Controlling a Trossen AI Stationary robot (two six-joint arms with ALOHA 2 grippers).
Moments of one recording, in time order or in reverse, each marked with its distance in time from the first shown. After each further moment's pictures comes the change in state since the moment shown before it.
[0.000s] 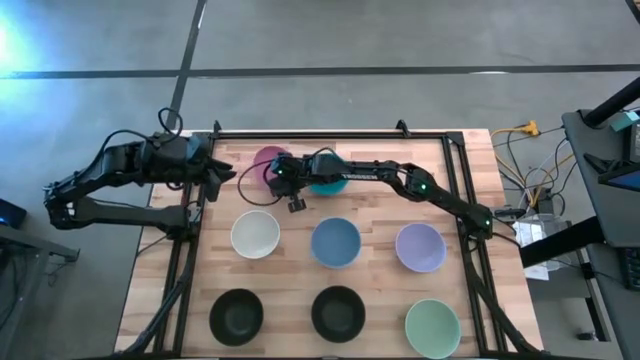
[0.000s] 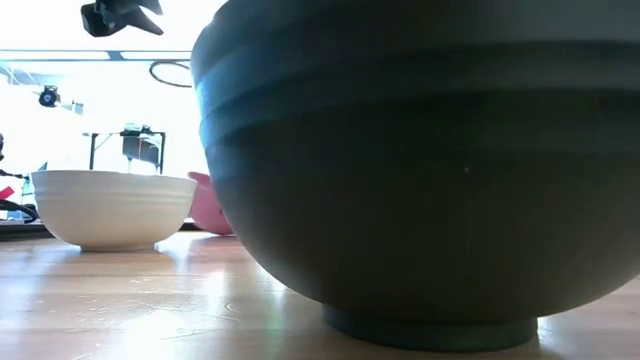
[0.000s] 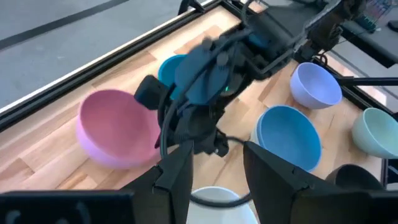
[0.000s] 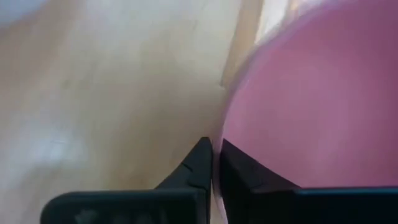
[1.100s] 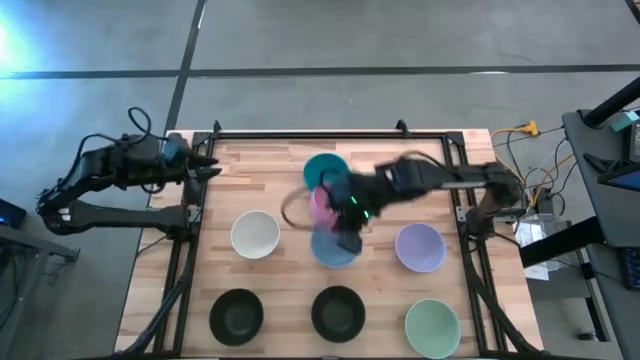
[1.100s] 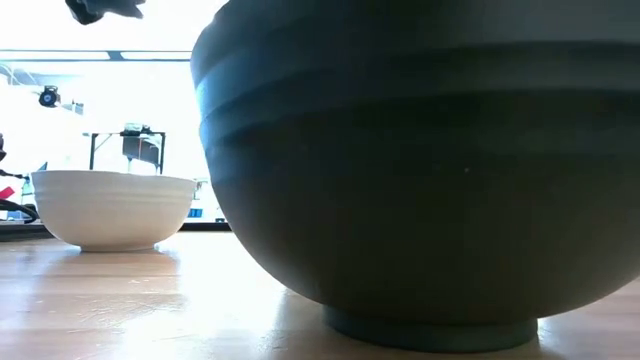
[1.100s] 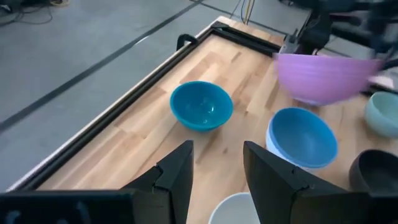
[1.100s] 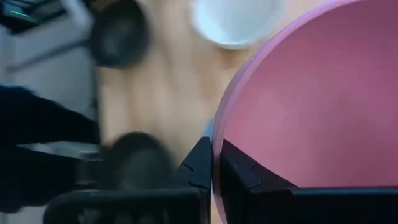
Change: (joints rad) left arm 0.000 -0.051 -0.008 -0.009 -0.039 0.249; right arm 0.342 -0.746 -0.295 -0.470 -0.149 1.025
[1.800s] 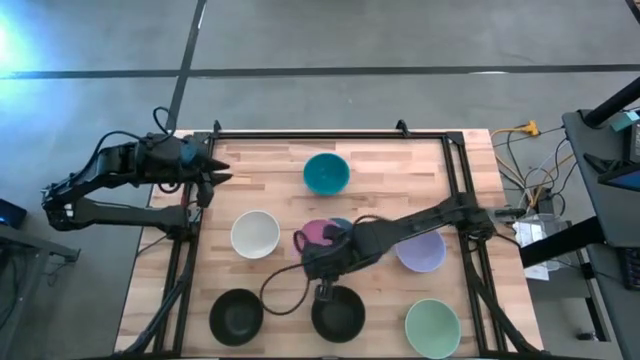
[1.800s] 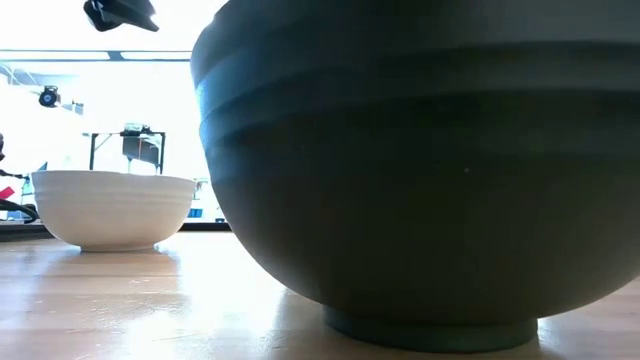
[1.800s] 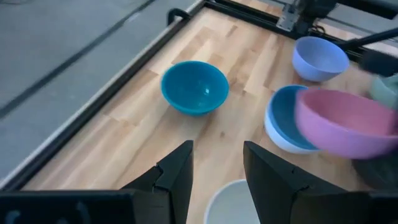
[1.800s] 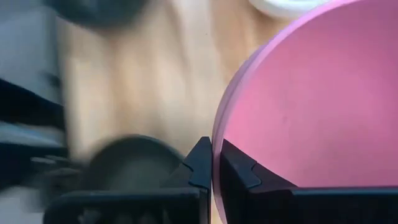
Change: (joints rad) left arm 0.000 0.093 -0.001 -0.001 0.057 0.015; right arm 0.202 0.340 0.178 -0.039 0.230 0.066
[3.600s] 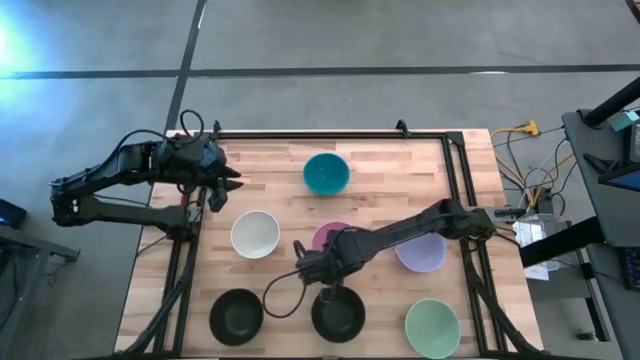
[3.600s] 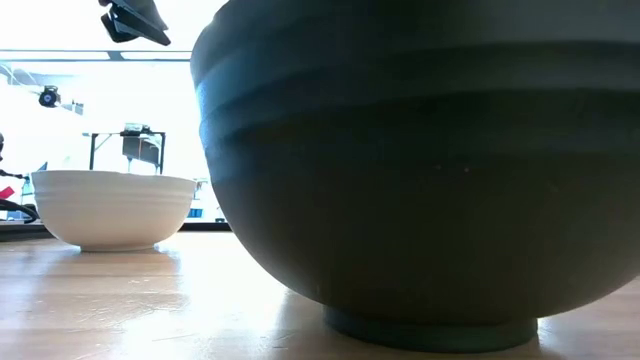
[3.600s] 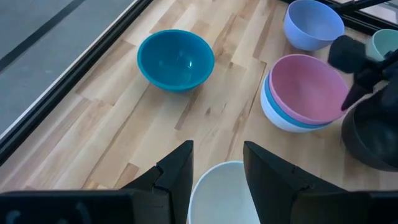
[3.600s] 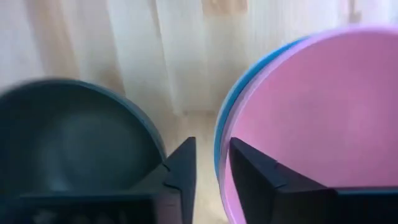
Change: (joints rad) left arm -0.001 0.036 -0.001 -0.011 0.075 -0.001; right arm -0.013 0.110 0.018 -0.142 -0.048 -0.023
